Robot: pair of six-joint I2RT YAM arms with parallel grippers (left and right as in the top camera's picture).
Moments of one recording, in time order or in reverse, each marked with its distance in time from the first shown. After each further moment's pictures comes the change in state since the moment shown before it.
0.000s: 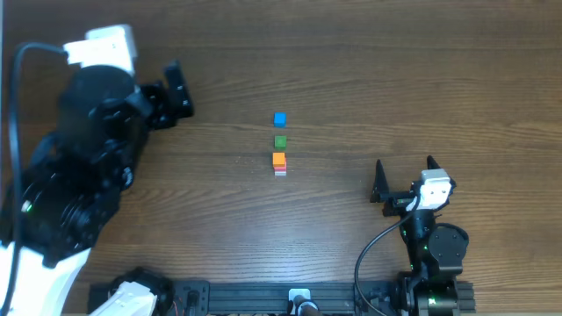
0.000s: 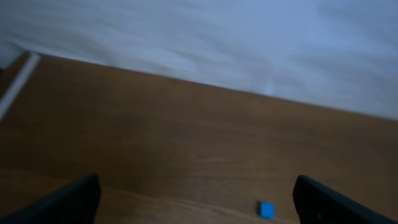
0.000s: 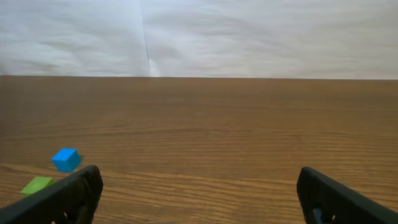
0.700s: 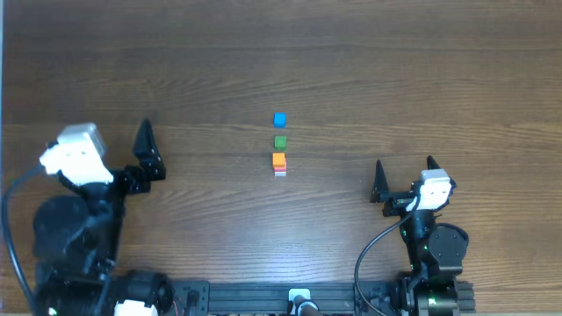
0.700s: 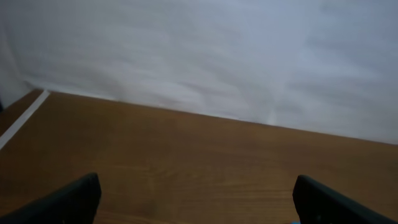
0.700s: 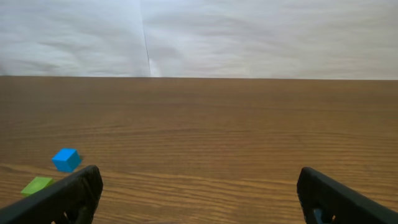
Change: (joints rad) left arm 0.274 -0.610 -0.721 0.462 0.237 0.200; right arm 0.000 0.000 0.000 0.000 0.000 0.000
